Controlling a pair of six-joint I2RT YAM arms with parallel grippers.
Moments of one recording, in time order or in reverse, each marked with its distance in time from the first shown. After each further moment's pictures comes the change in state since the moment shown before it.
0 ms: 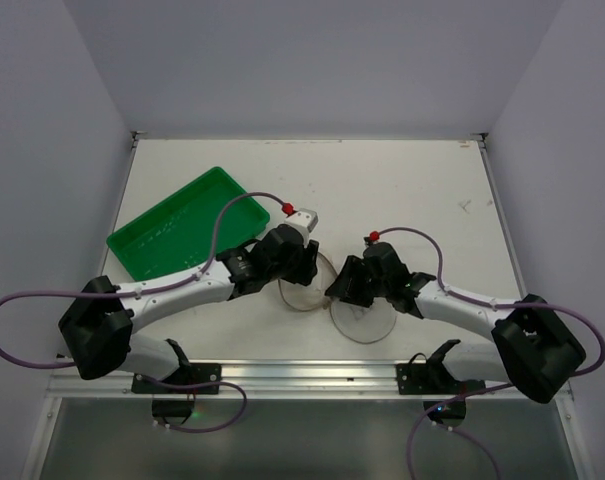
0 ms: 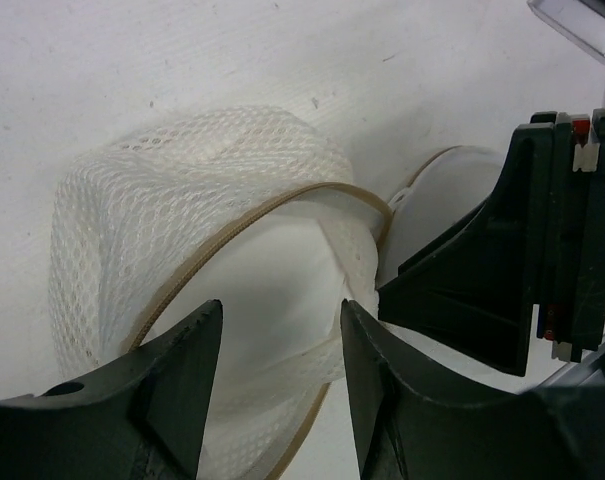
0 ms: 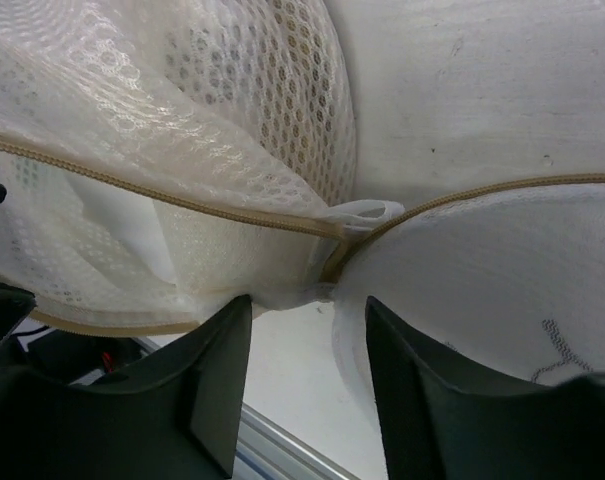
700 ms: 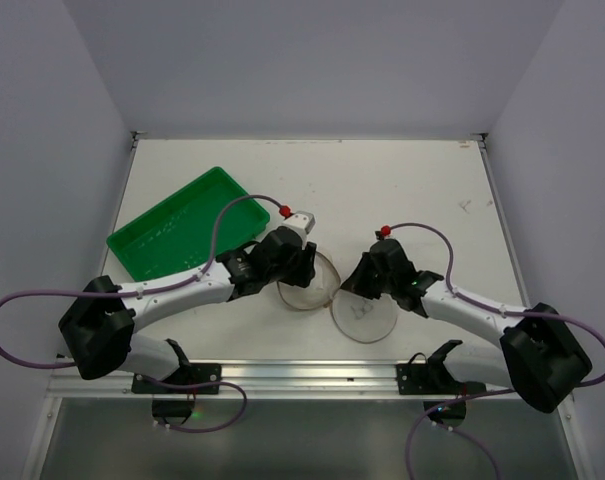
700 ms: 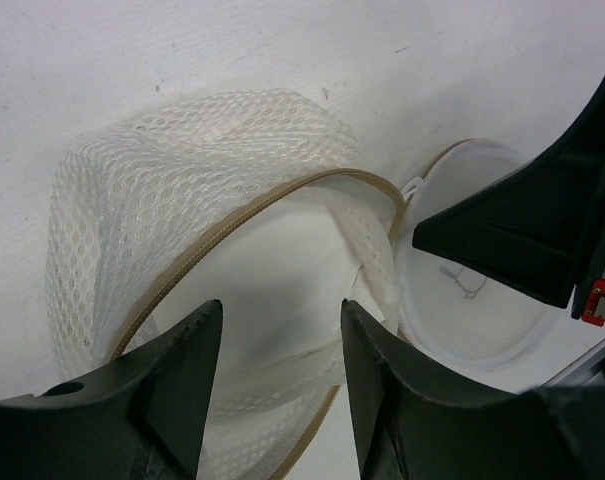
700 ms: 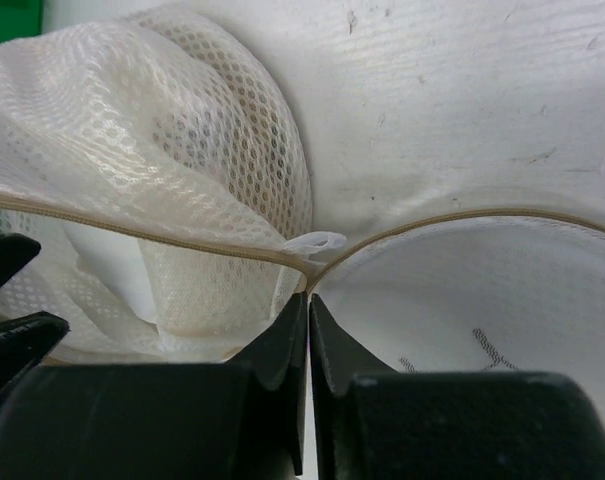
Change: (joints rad) left arm 0.007 0.002 -0.026 0.000 0.000 -0.026; right arm -0.039 -0.034 0.004 -0.035 0.093 -0.006
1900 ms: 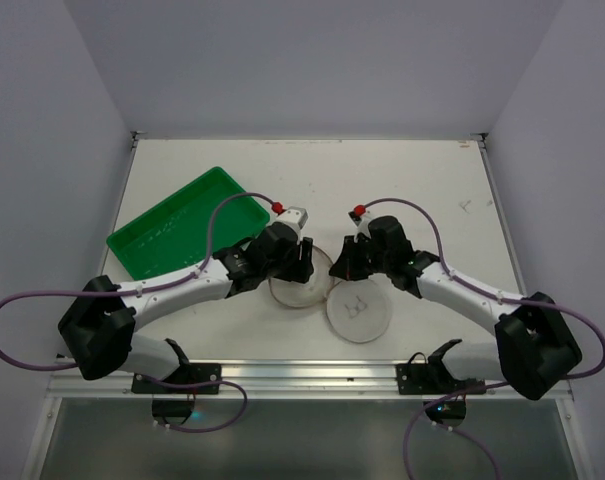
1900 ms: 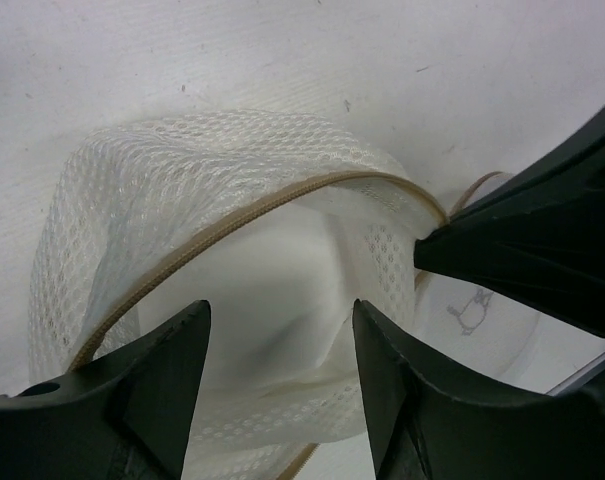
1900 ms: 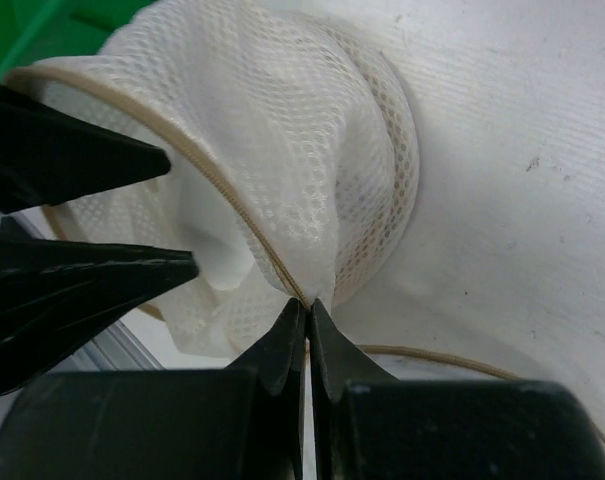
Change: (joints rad) left arm 0.043 0.000 -0.008 -0.001 0.008 -0.043; right arm -0.053 0.102 0.179 -0.003 -0.244 -0.460
